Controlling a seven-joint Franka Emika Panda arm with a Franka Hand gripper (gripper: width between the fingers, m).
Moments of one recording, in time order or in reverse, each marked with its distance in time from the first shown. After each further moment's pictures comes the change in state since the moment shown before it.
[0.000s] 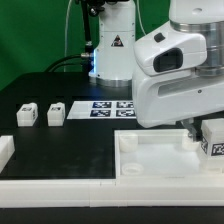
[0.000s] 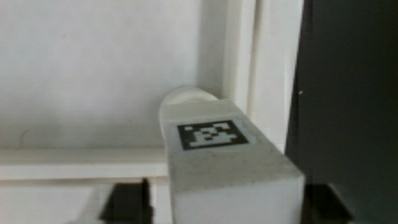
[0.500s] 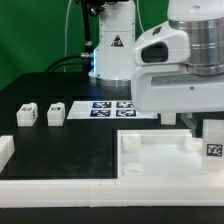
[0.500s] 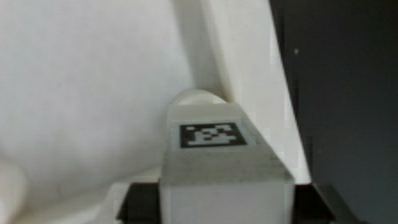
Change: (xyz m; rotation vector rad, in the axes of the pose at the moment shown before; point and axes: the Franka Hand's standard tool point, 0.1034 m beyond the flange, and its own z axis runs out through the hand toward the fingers) arm -0.003 0.001 0.001 0.012 0.085 0.556
